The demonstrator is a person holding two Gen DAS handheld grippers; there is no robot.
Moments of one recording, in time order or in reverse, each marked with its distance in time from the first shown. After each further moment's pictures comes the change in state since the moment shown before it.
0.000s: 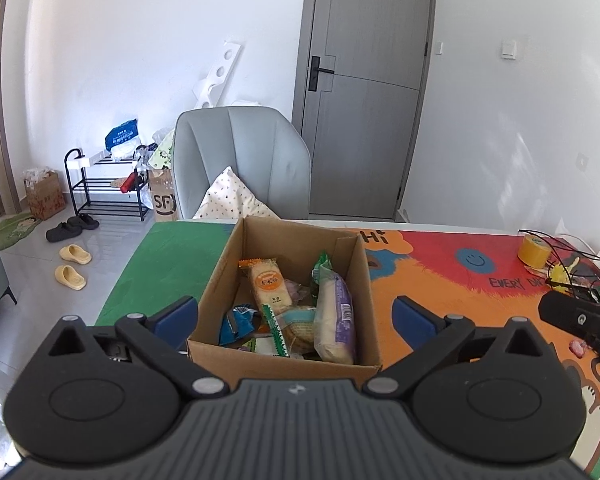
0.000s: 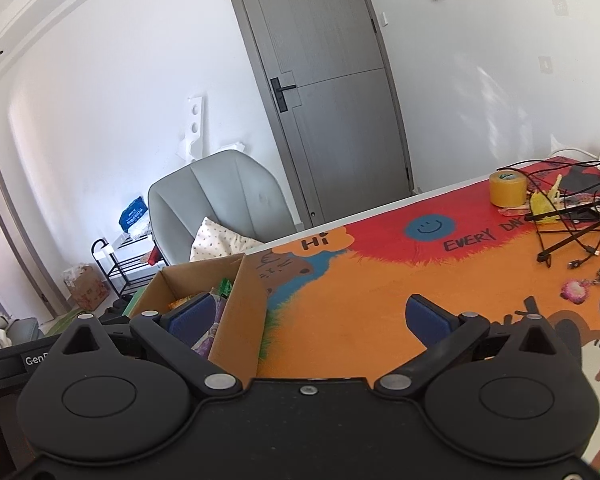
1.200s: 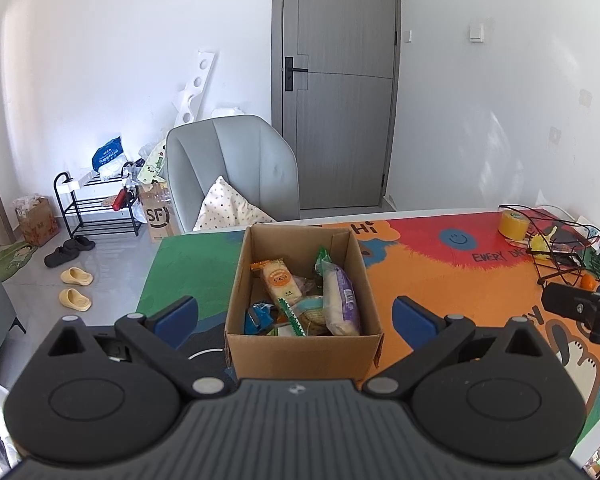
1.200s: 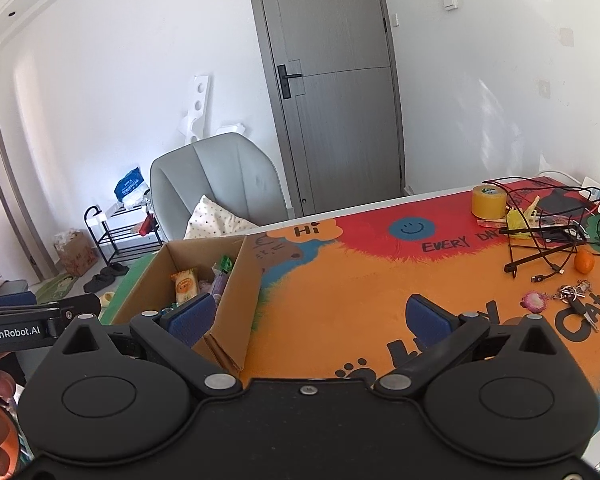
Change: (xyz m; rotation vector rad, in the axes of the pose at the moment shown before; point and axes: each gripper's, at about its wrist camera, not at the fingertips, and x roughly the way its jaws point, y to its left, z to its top) left arm -0.047 0.017 0.007 0.108 0.016 -0.038; right arm -0.042 0.018 0.006 -0.116 0.060 -0.043
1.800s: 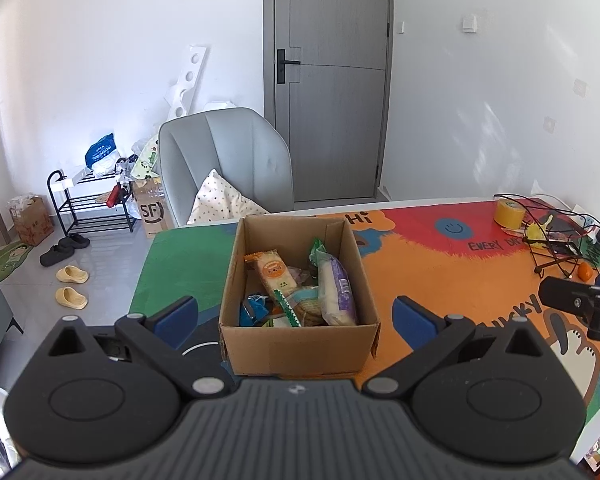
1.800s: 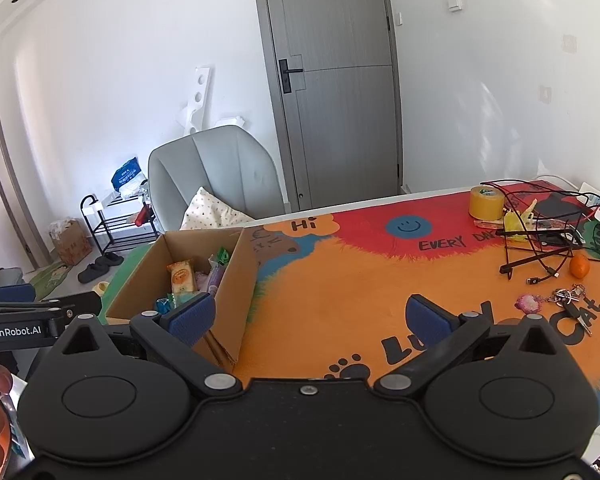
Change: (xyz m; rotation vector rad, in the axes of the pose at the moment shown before) left arm 0.006 -0.004 -0.003 0.017 0.025 -0.018; right arm 0.000 0.002 -0.001 -0.021 0.018 -0.008
